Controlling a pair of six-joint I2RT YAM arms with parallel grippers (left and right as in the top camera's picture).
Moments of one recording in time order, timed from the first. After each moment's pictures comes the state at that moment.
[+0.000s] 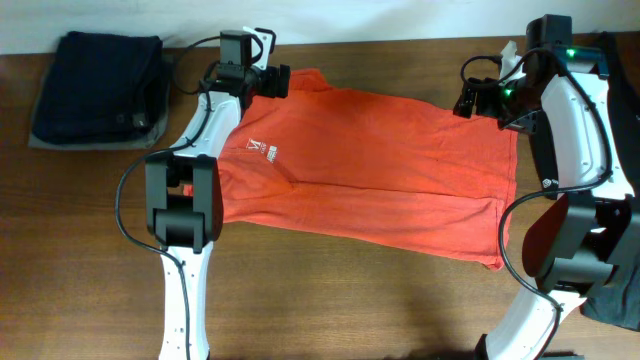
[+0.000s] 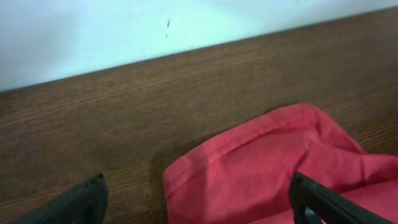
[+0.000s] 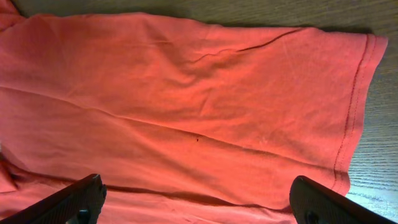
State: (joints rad) left arm -0.16 2.54 2.09 -0.26 0.17 0.06; right arm -0.17 2.04 1.93 -1.18 -0.25 0.07
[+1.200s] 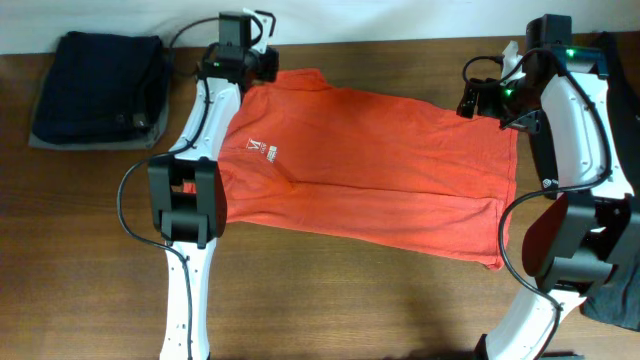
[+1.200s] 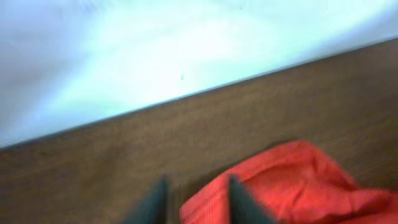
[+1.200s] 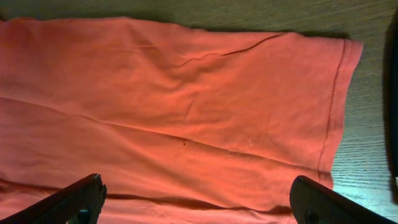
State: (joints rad) left arm -0.16 2.61 2.36 -0.44 0.14 0.08; right arm -0.17 2.05 1.93 -1.17 -0.20 0.07
